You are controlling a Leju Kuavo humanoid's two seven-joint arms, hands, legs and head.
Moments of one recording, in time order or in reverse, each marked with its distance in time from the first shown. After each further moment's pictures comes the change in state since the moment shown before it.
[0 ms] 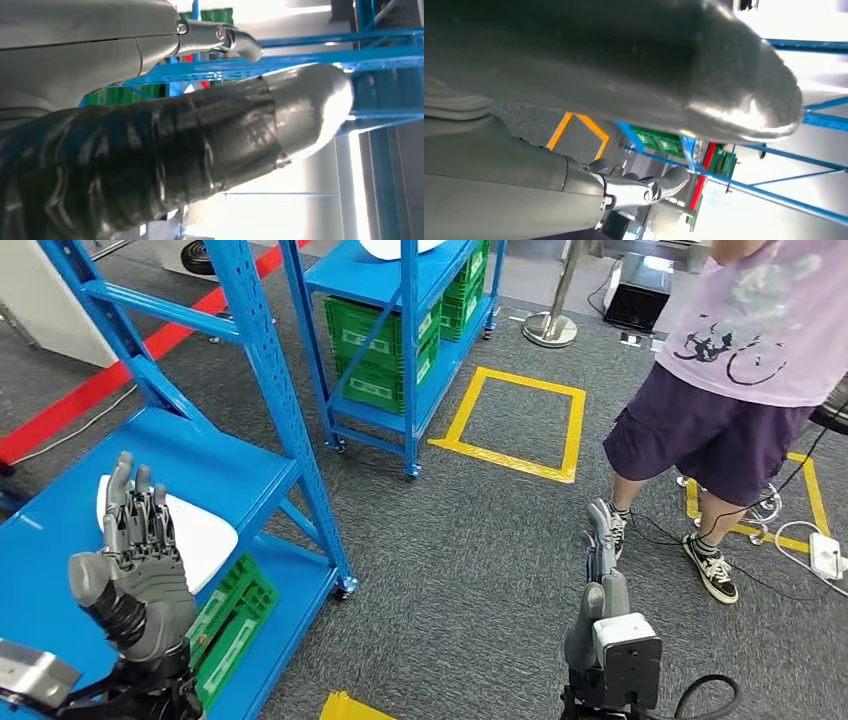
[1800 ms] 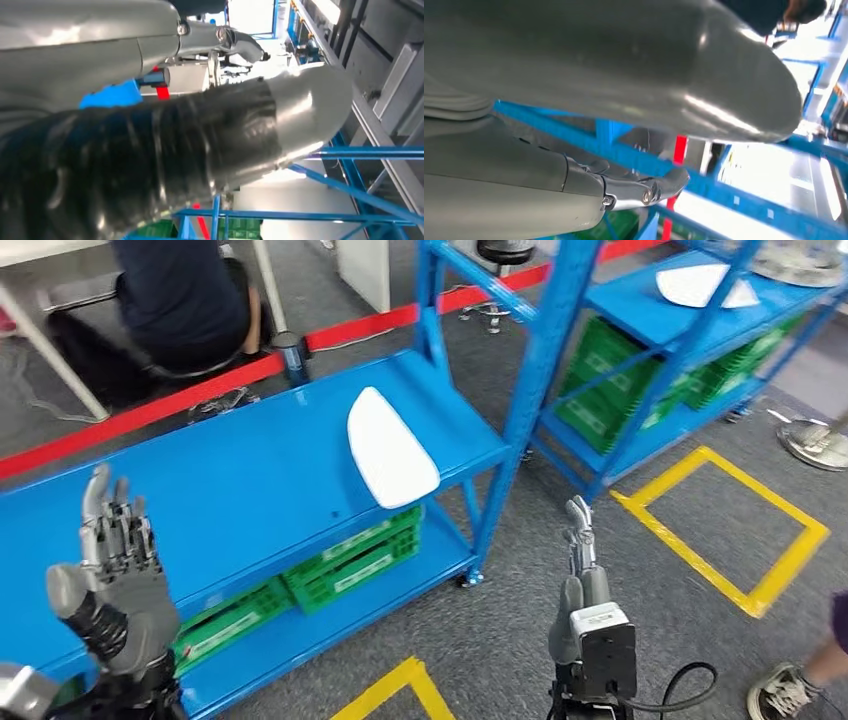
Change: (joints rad) left arm 0.011 0.000 0.010 0.003 0.005 0.002 -0.001; right arm 0.005 -0.006 0.010 0.003 0.028 0.000 0.037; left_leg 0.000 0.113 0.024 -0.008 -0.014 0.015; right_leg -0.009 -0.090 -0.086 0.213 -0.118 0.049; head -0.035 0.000
